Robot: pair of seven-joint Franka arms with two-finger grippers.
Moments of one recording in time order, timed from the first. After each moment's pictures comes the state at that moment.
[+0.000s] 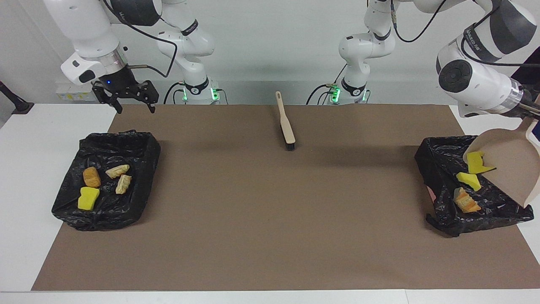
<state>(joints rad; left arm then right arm) 0.08 0.11 -0.11 -1.68 1.23 1.66 0.98 -0.03 -0.05 0.00 -1.61 -0.02 1.53 -0.05</state>
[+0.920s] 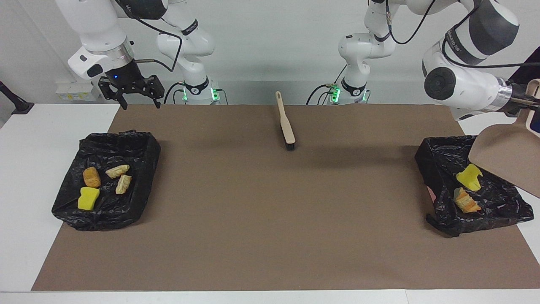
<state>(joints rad) 0.00 0.13 -0.11 -1.59 1.24 1.46 0.87 -0.02 -0.05 0.02 -1.61 -0.02 1.51 -0.05</state>
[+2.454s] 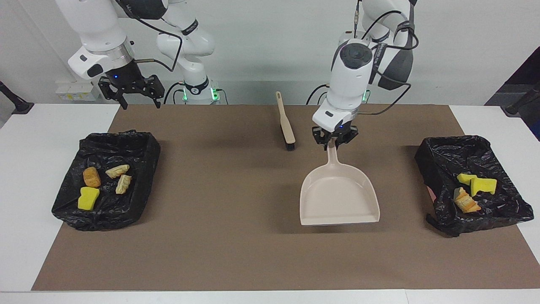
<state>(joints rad) -0.42 0.21 -0.13 -1.67 0.05 1.88 -0.52 -0.02 -0.05 0.02 -1.61 -0.02 1.51 -0.05</state>
